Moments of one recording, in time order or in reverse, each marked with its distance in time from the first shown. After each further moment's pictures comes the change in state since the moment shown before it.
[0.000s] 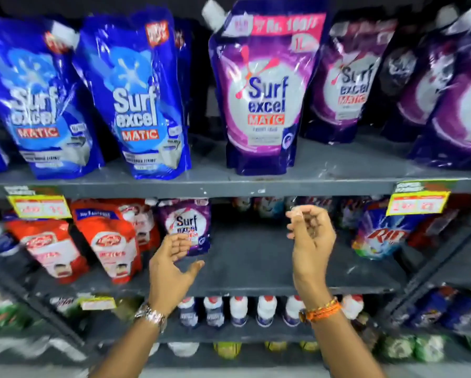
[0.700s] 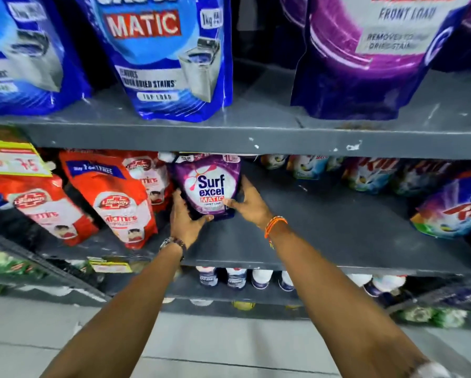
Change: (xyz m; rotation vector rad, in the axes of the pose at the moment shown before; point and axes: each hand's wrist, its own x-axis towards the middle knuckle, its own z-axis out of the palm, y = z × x) left_hand 0.106 -0.194 0.028 0.069 -0.044 -0.247; right_hand 0.015 0.253 0.150 -0.288 -0.821 0.350
